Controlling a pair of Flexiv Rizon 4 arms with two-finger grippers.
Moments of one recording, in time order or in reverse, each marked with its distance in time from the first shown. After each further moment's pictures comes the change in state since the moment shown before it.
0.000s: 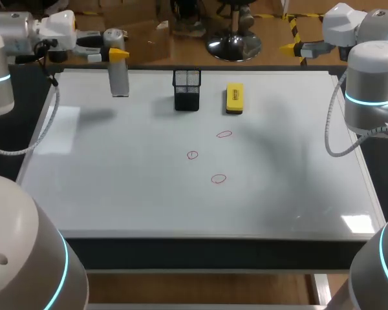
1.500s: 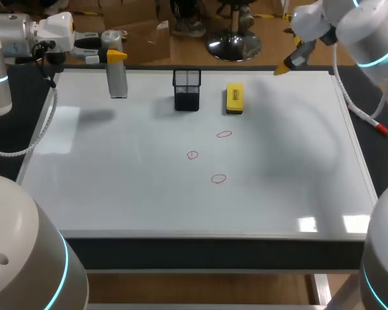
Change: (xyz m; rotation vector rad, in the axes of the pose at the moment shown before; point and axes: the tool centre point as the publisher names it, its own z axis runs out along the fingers) left arm 0.001 0.001 -0.003 0.002 0.002 0.000; right arm 0.017 -0.071 0.079 0.404 0.451 -0.432
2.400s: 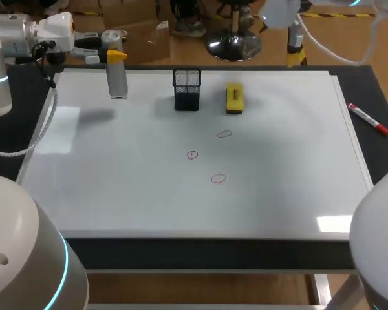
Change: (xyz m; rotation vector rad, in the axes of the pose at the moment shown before) left arm 0.000 0.000 0.000 0.000 0.000 0.000; right arm -0.014 0.000 0.011 0.427 0.373 -0.611
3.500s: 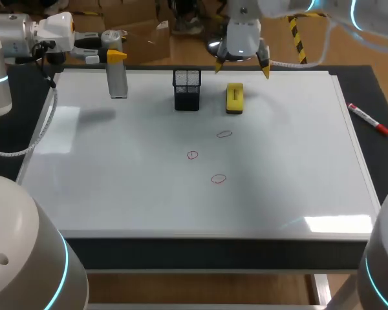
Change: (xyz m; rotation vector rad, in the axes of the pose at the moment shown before) left arm 0.000 0.000 0.000 0.000 0.000 0.000; right arm -0.002 0.089 0.080 -0.064 0.229 -0.885
